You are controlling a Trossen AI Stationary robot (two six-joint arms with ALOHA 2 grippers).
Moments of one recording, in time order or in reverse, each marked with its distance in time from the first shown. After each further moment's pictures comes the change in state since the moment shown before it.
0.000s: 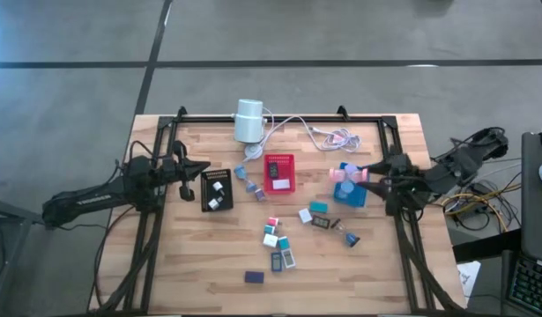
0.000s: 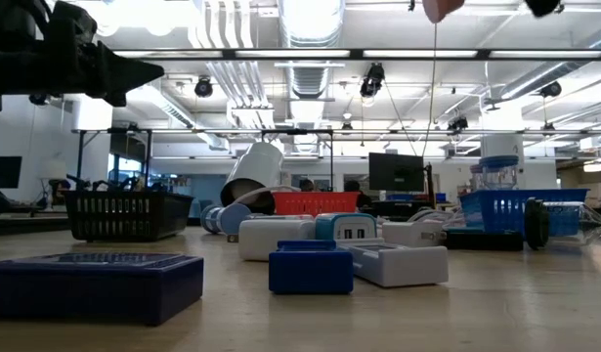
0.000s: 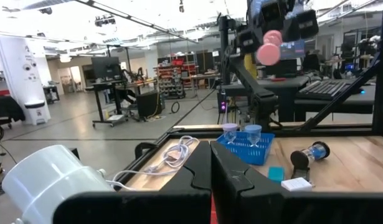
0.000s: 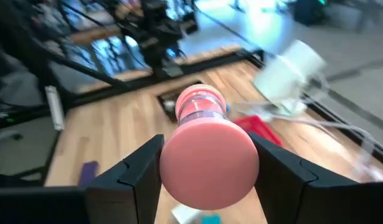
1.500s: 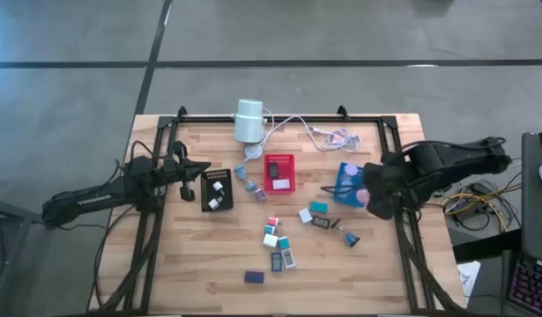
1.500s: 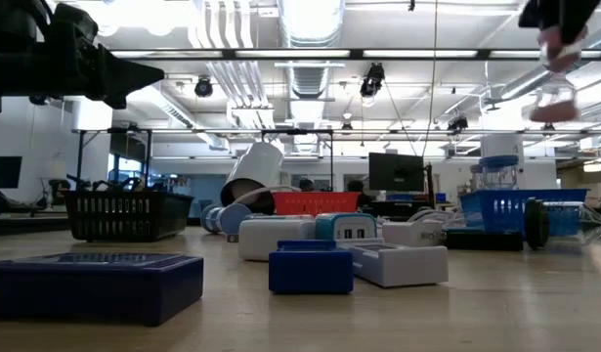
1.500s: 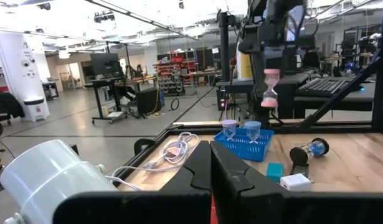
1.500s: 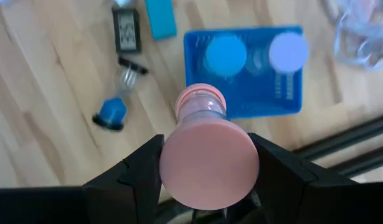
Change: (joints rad) left arm 0.000 0.001 -0.005 -0.008 0.000 -0.004; right arm -0.328 0.469 0.365 -0.853 -0.608 0.102
